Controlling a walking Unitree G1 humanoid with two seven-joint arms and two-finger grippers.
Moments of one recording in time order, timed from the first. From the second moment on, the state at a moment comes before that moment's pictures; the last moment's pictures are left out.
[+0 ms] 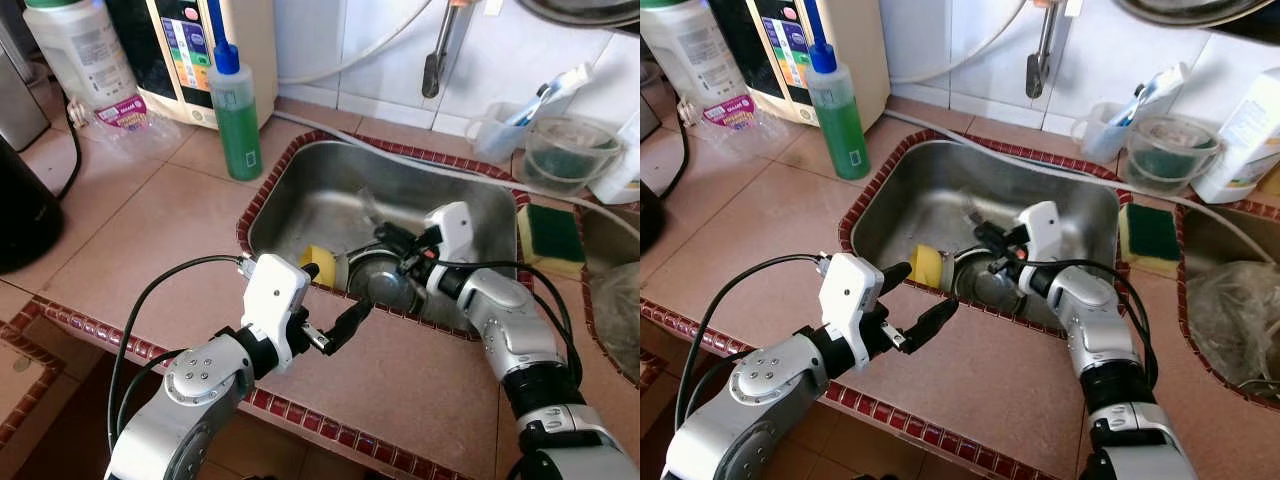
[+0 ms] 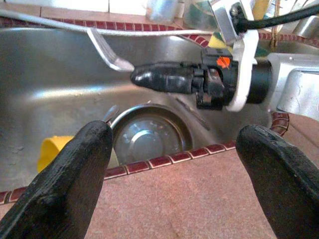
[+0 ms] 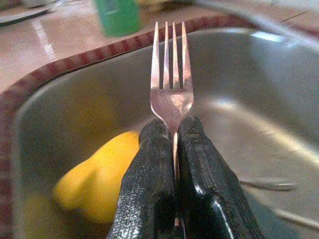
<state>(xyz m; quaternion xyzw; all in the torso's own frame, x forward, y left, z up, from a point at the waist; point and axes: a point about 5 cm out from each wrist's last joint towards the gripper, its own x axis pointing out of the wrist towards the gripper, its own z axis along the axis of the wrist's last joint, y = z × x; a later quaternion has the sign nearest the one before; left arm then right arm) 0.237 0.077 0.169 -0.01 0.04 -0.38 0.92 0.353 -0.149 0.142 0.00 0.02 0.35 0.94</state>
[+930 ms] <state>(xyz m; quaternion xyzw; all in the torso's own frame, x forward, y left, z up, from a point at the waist) 0.246 0.083 0.172 0.00 0.03 -0.36 0.93 0.348 -0.147 0.149 0.03 0.00 0.35 0.94</state>
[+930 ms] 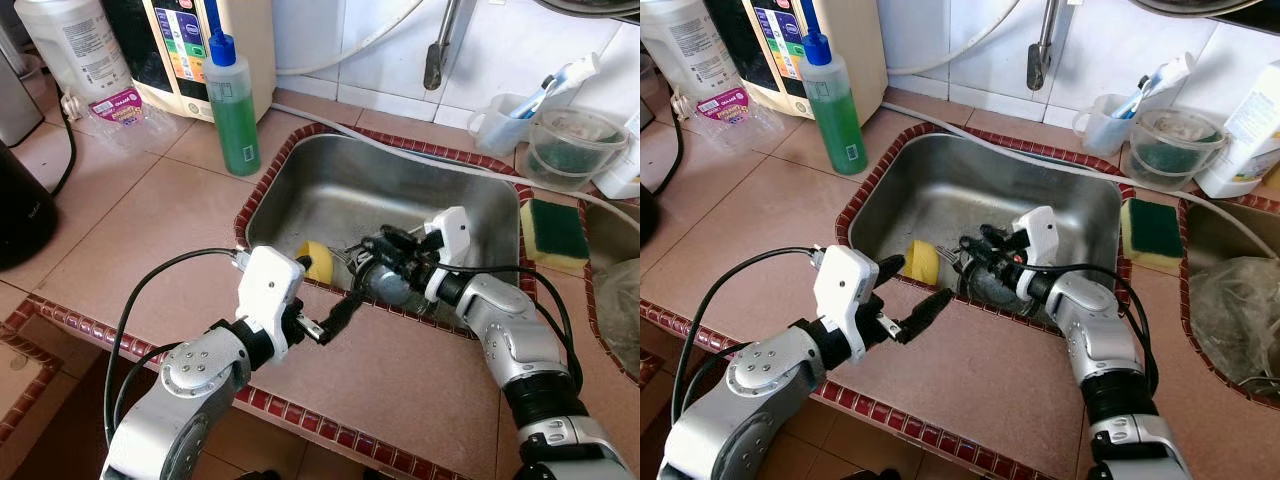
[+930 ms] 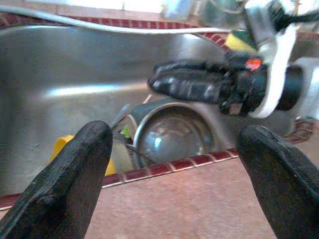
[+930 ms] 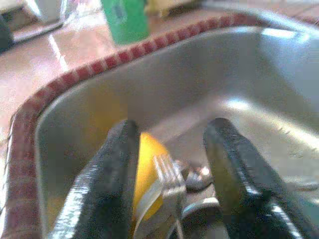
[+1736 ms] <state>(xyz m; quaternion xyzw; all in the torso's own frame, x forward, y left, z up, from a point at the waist) 0.305 0.114 0.160 -0.03 -0.01 -0.18 0.98 0.323 -0.150 0.158 0.05 -0.12 0.10 0.99</state>
